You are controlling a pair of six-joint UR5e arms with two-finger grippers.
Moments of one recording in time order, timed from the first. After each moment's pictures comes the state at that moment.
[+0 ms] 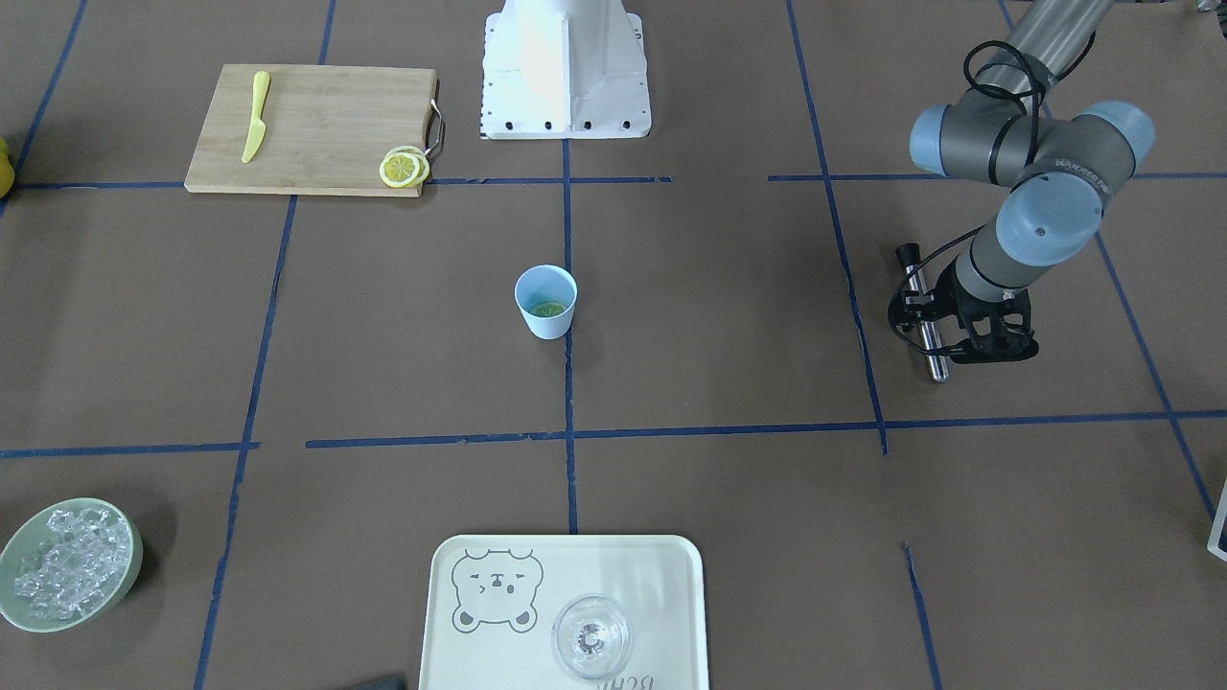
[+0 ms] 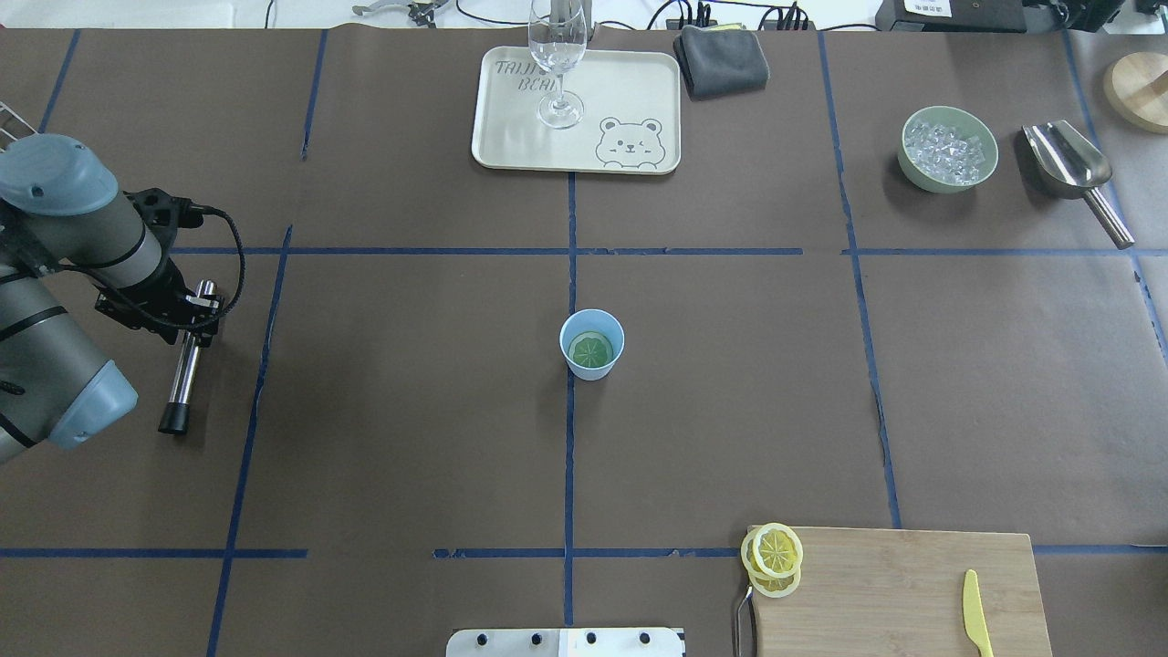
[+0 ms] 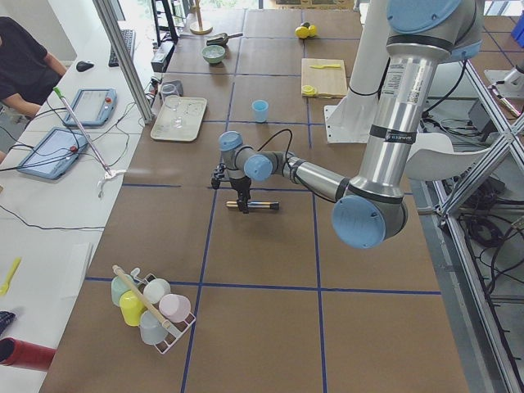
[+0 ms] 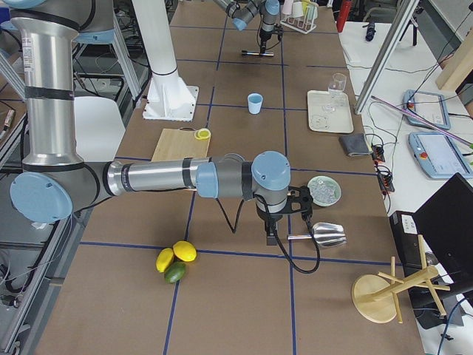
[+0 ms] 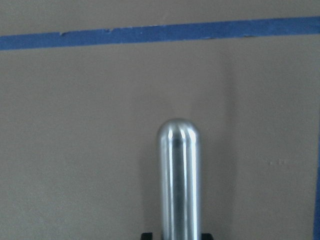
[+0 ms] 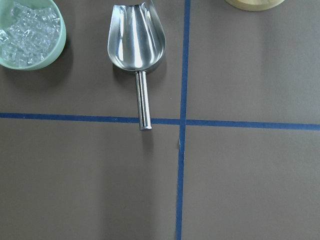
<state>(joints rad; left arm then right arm) -0.85 -1.79 -1.62 -1.68 -2.13 -0.76 1.64 -1.60 1.74 -1.62 2.40 -0.02</state>
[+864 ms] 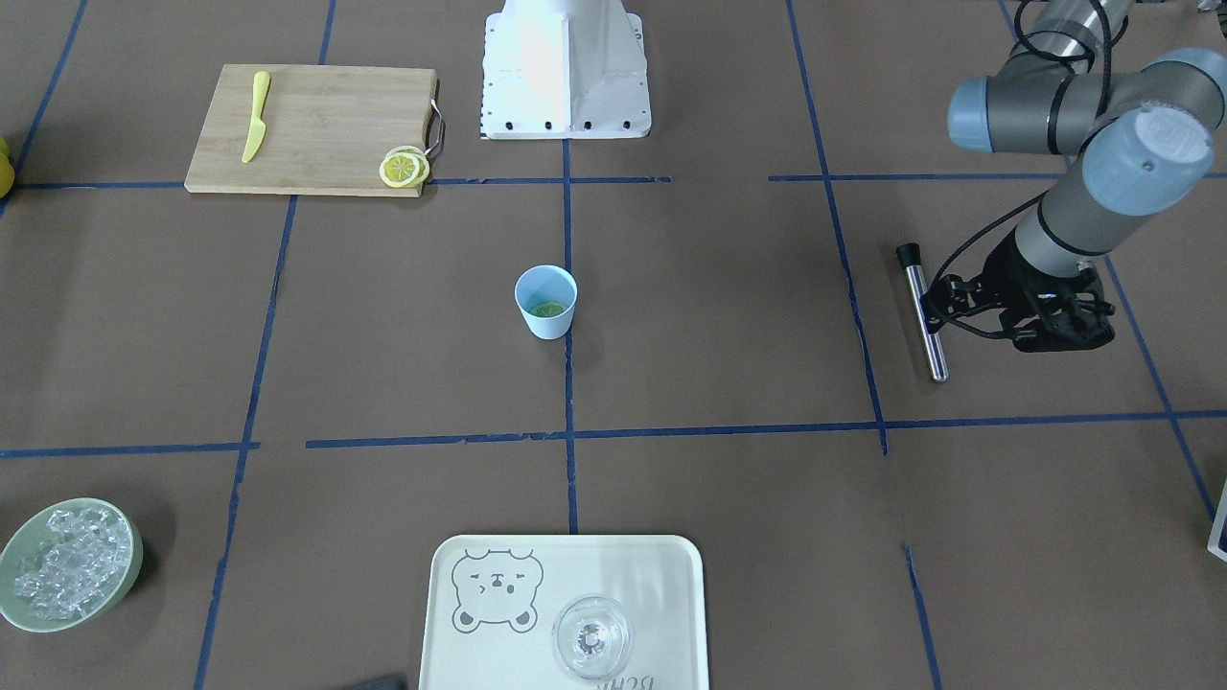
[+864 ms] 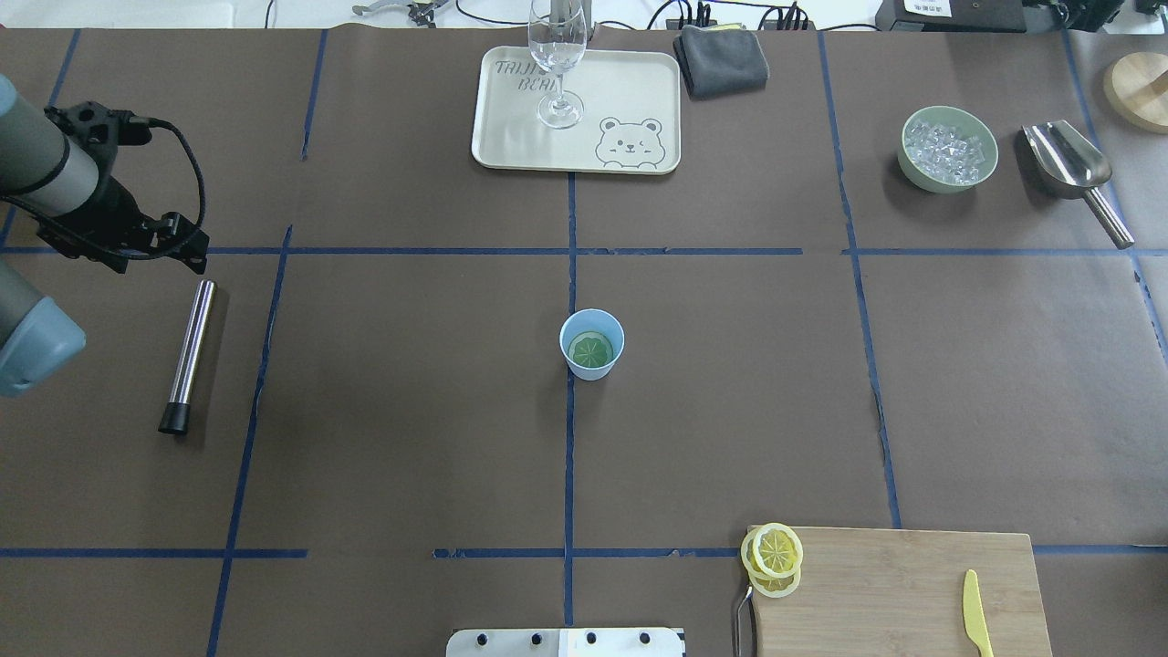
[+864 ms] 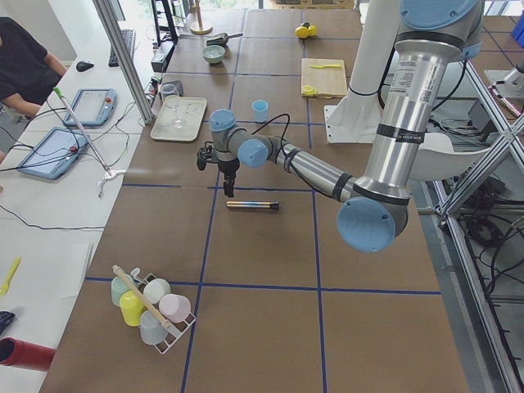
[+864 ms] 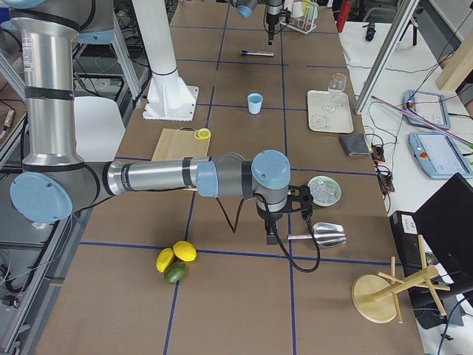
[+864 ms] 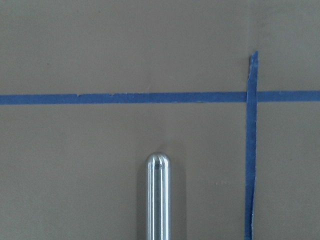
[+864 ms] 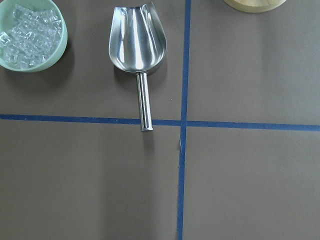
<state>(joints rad) -1.00 -1.80 -1.75 -1.68 -2.18 -0.74 1.64 -1.60 1.74 -1.62 2.40 -0.01</state>
